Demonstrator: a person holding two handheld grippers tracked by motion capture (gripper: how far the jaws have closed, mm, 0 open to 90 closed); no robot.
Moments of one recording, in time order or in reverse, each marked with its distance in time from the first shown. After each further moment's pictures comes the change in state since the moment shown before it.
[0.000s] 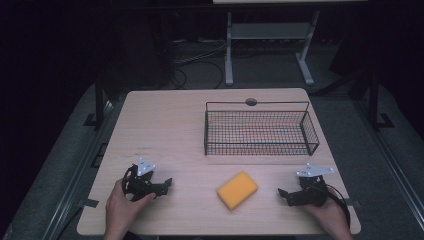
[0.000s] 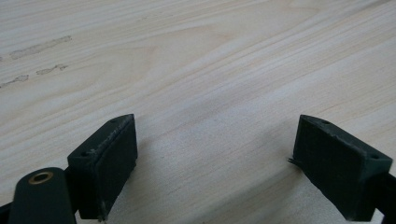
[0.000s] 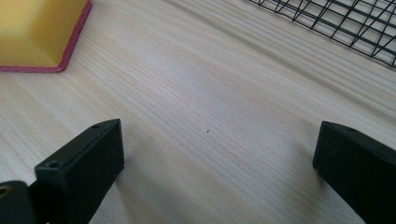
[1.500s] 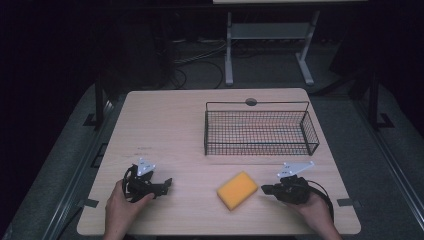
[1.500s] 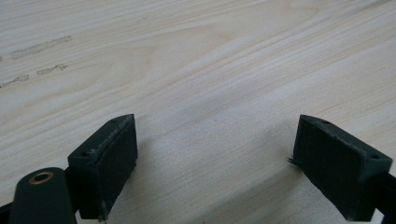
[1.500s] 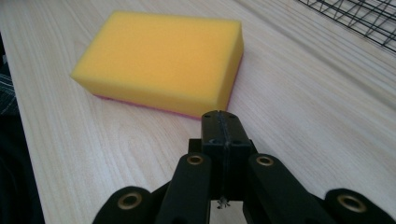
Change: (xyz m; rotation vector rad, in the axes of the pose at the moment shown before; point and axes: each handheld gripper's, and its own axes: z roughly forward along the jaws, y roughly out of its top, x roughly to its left) left arm 0.000 0.000 0.000 -0.002 0.000 -0.002; right arm 0.045 0.041 0.001 0.035 0.322 -0.102
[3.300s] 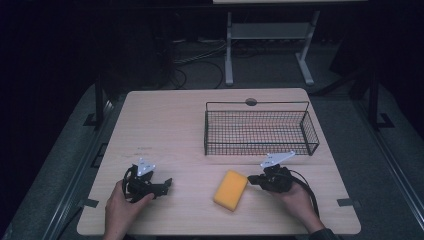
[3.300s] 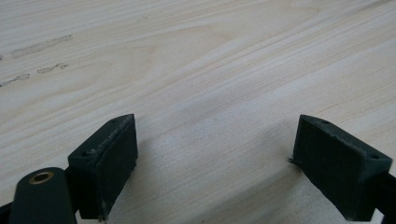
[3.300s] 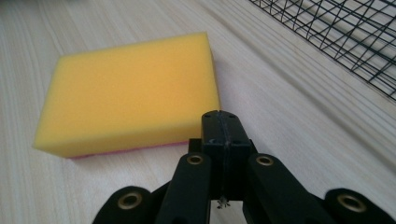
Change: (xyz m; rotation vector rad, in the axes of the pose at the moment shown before) left arm -0.001 0.000 0.000 0.000 0.003 -0.003; right arm -0.004 0.034 0.035 0.001 0.000 -0.033
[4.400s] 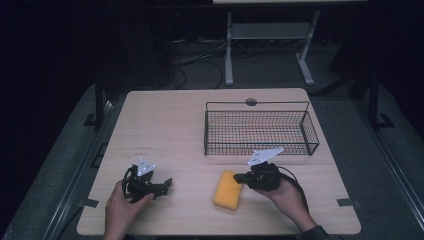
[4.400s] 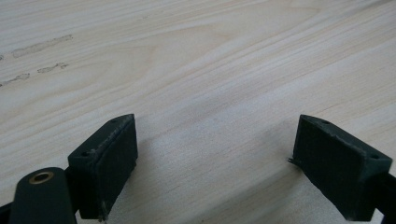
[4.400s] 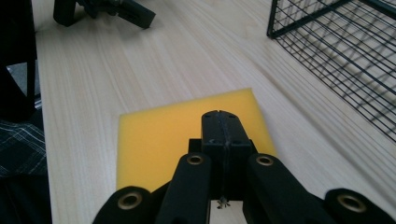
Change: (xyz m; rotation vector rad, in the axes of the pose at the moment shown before) left arm 0.000 0.000 0.000 -0.002 0.001 -0.004; right arm 0.032 0.039 0.000 -0.041 0.081 -0.069
